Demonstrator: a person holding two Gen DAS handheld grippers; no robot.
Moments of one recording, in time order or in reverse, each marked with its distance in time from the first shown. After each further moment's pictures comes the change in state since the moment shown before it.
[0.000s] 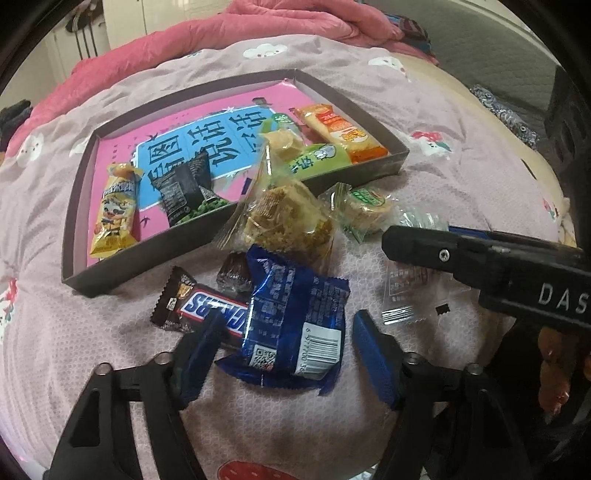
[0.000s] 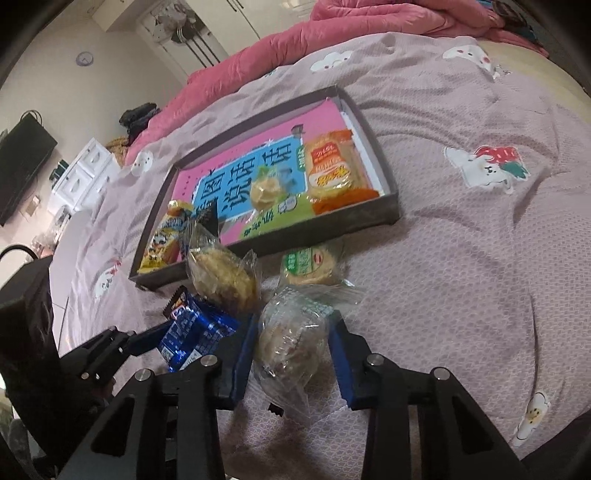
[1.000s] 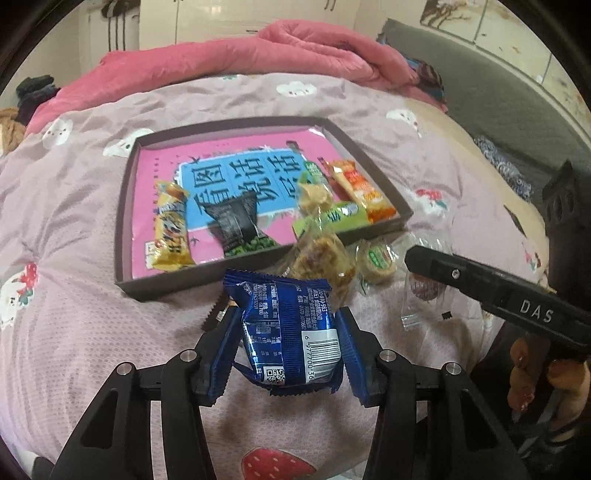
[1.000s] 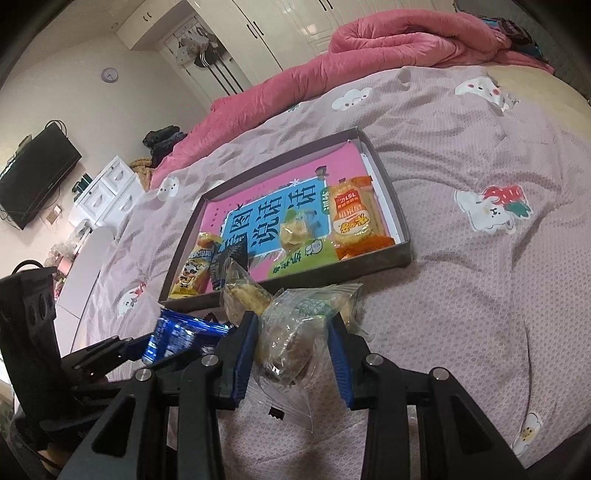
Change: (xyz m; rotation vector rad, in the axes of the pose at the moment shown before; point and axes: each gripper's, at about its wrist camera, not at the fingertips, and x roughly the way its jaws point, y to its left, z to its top) left arm -0.045 0.039 0.004 -0.140 -0.114 -0.058; right arm -0.024 0.007 0.006 -0.040 -0.127 0.060
